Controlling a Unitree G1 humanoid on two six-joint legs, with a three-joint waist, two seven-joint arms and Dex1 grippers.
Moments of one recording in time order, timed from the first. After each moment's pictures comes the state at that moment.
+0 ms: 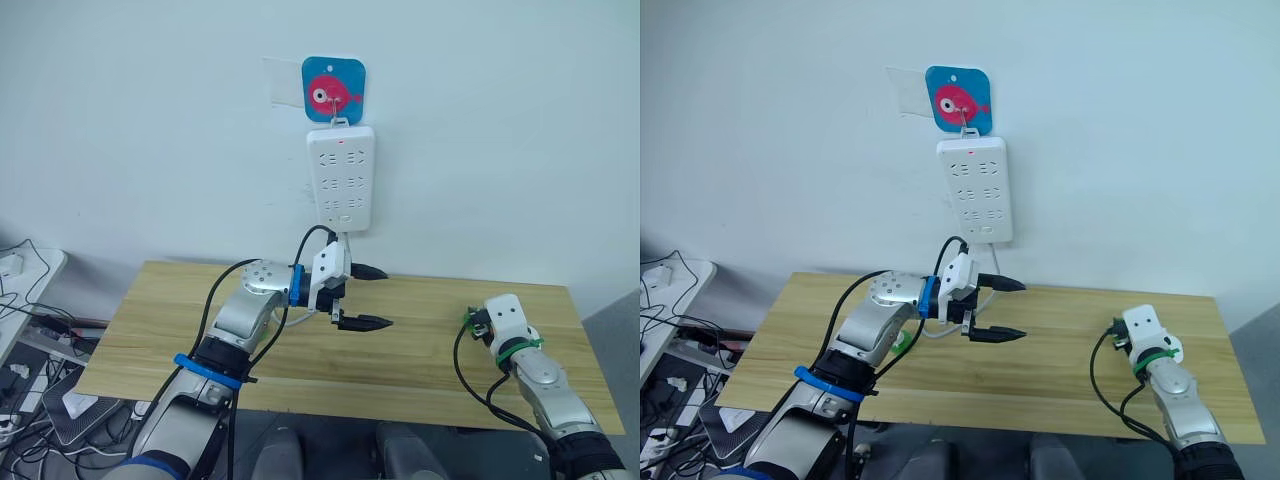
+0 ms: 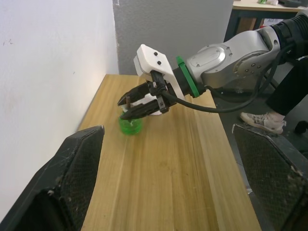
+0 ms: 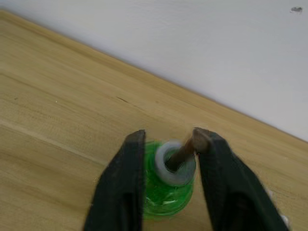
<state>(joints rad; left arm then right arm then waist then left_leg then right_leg) -0.56 0.31 -0.28 0.22 -0.26 0.13 -1.27 -0.06 -0.51 0.05 0.32 0.10 -0.02 0.18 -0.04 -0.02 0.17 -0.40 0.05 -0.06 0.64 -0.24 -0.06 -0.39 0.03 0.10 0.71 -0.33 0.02</state>
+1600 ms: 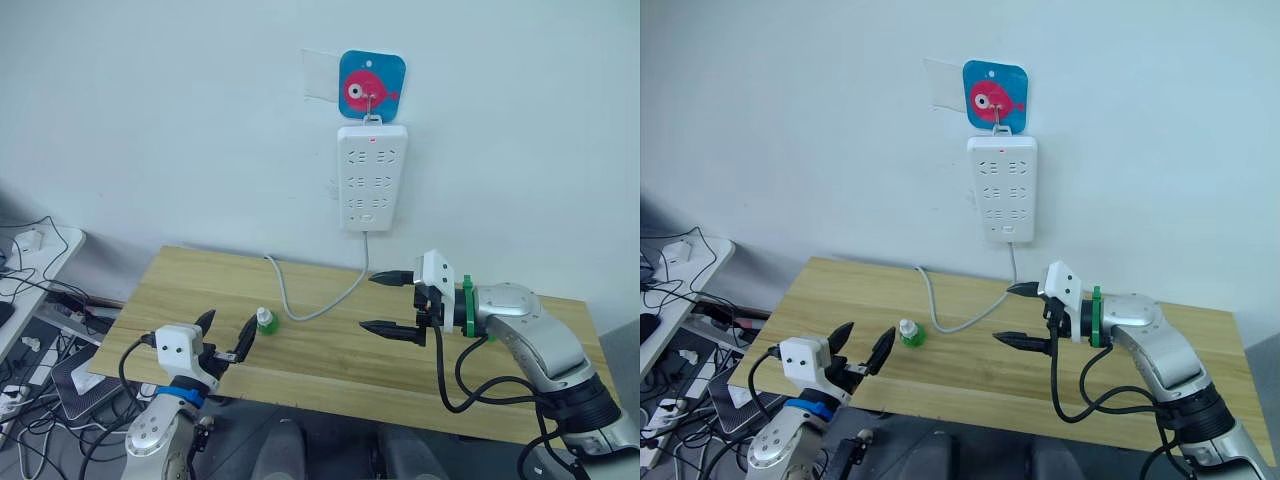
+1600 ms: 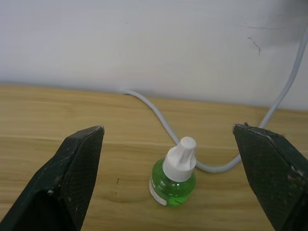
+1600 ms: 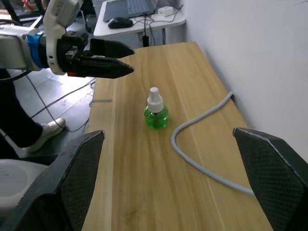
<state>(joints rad) 0.29 0.18 0.22 -0.17 -0.31 0.02 -0.48 -0.33 -0.58 0.23 -0.24 0.38 0.41 1.00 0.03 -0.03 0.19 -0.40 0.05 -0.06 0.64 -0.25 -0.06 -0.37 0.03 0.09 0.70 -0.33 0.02</state>
